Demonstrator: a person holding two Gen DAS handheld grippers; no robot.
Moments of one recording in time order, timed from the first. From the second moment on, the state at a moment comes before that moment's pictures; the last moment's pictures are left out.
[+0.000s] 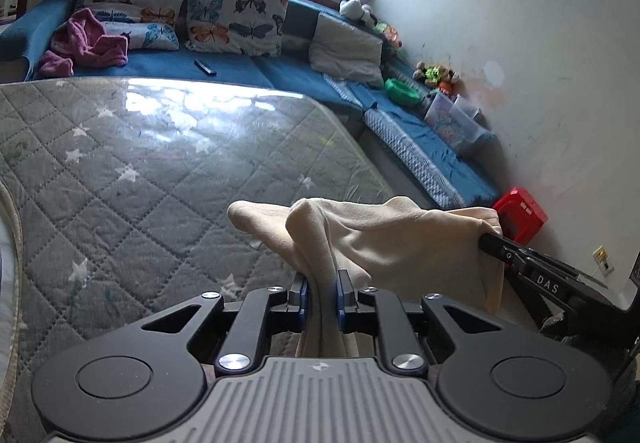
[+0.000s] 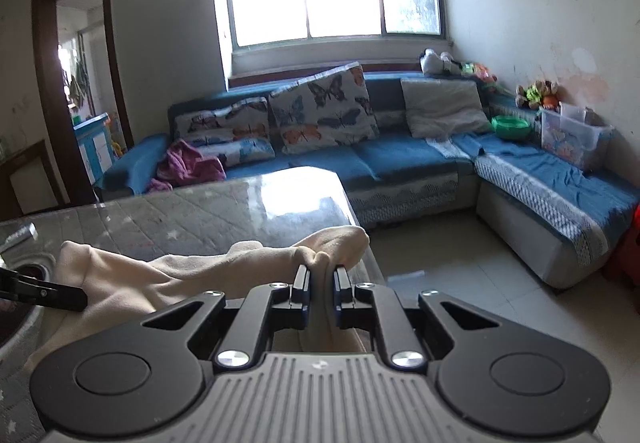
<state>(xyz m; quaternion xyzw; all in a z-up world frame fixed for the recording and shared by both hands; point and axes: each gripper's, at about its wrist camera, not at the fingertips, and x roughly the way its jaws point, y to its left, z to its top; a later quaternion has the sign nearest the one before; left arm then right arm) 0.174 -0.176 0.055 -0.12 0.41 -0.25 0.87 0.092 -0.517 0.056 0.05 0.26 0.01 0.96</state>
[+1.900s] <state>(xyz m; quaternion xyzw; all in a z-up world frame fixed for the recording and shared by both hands) 0.163 -0.205 0.021 -0.04 0.42 -0.28 0.86 0.137 -0.453 -0.001 0.01 0.33 0.04 0.94</state>
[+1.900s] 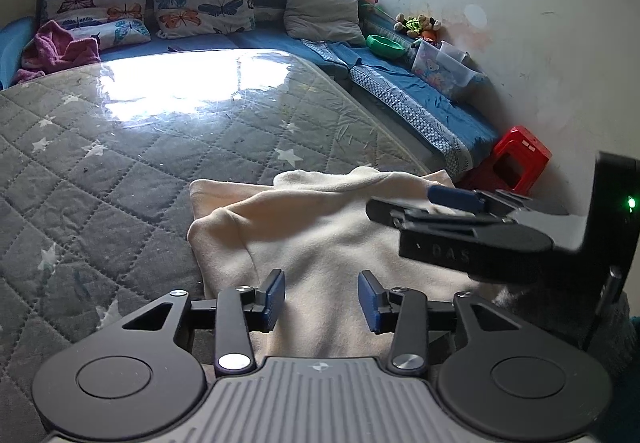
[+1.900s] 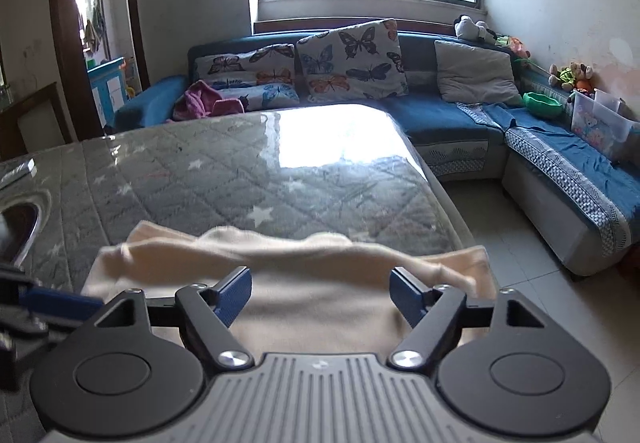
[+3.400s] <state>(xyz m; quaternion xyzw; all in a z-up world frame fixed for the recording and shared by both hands) 0.092 -0.203 0.046 0.03 0.35 -0.25 0.90 0.028 -0.453 -0.002 0.00 0.30 -0.01 0.96</state>
